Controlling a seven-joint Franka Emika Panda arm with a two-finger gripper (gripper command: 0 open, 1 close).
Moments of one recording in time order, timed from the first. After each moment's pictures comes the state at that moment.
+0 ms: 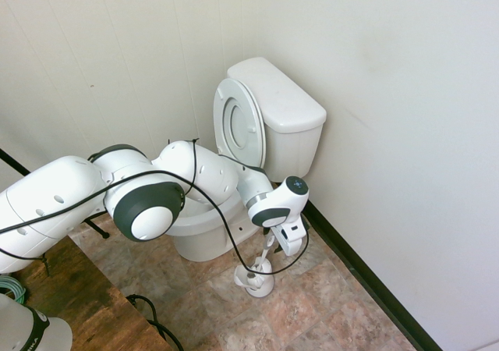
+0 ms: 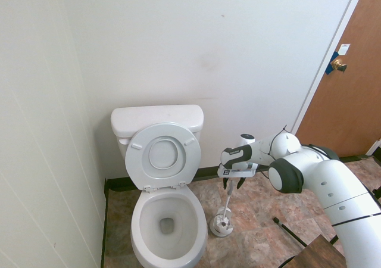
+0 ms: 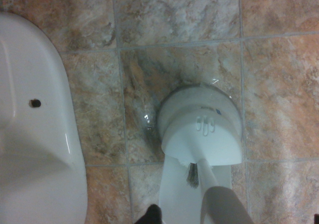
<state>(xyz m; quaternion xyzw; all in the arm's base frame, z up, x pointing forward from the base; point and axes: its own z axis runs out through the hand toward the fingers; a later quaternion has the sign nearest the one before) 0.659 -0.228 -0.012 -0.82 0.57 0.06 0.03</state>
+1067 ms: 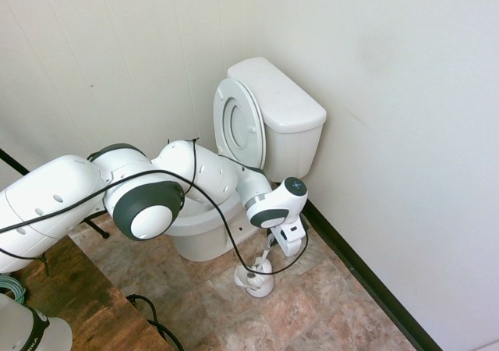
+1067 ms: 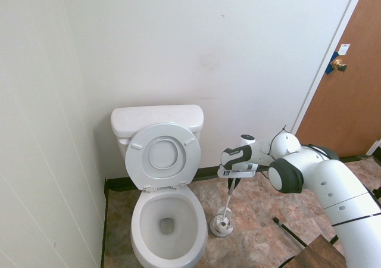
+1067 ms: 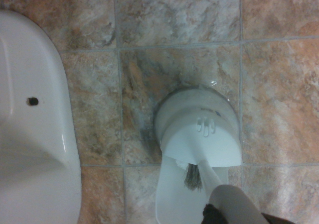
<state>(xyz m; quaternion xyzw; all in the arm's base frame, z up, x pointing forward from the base) 0.649 -0.229 -0.012 -0.83 0.56 0.05 0.03</state>
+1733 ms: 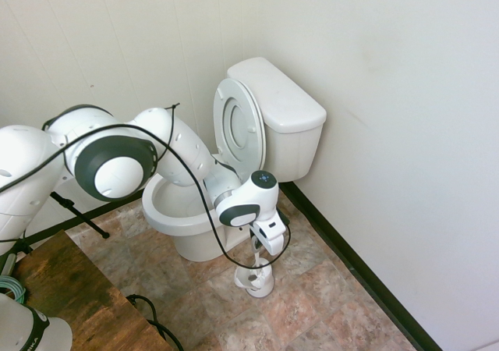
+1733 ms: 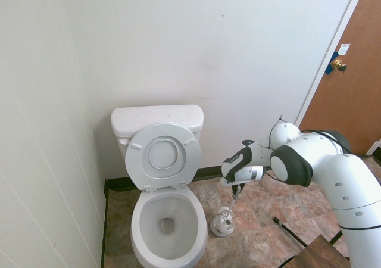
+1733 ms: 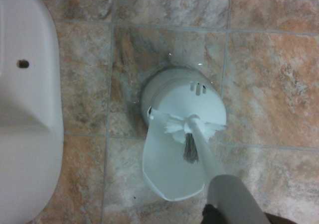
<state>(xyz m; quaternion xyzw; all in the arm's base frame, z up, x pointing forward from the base) 0.591 -0.186 0.046 -0.86 0.52 0.01 0.00</state>
